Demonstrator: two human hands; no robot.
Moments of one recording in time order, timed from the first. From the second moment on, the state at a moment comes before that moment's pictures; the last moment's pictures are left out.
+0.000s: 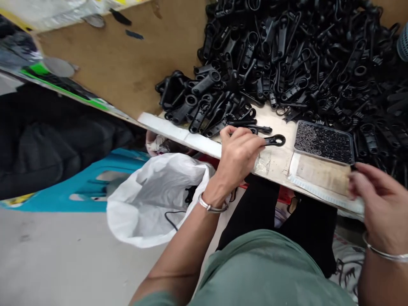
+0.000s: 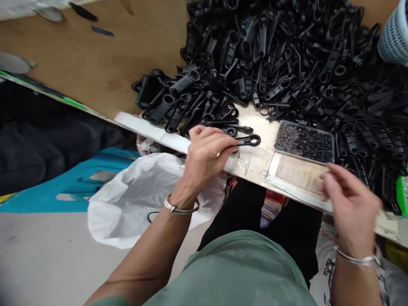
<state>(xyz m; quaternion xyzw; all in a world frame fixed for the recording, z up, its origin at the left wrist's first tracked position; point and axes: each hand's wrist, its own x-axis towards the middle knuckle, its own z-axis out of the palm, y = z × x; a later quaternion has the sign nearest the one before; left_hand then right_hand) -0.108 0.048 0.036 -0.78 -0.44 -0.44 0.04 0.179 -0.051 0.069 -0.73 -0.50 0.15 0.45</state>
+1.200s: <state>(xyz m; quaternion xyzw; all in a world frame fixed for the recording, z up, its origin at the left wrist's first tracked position) -0.041 0.001 0.018 -0.80 -0.32 -0.51 -0.08 0.134 -0.019 0.046 -0.56 -0.34 0.55 0.52</state>
